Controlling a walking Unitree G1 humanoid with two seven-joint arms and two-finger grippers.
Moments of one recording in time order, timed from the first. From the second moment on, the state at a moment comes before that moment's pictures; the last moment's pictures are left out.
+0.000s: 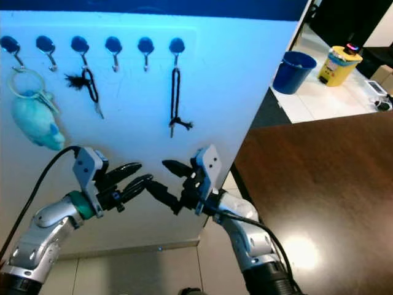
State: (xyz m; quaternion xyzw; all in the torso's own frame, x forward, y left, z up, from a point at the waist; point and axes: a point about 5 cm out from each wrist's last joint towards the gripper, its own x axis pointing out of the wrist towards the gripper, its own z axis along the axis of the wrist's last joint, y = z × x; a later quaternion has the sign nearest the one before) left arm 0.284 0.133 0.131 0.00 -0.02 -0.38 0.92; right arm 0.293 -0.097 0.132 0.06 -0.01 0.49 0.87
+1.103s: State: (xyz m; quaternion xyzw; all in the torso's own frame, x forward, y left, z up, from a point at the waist) left arm 0.285 0.137 0.131 -0.01 -0.02 -0.38 0.92; right arm 0.295 -0.092 0.132 0.06 -0.03 0.49 0.87
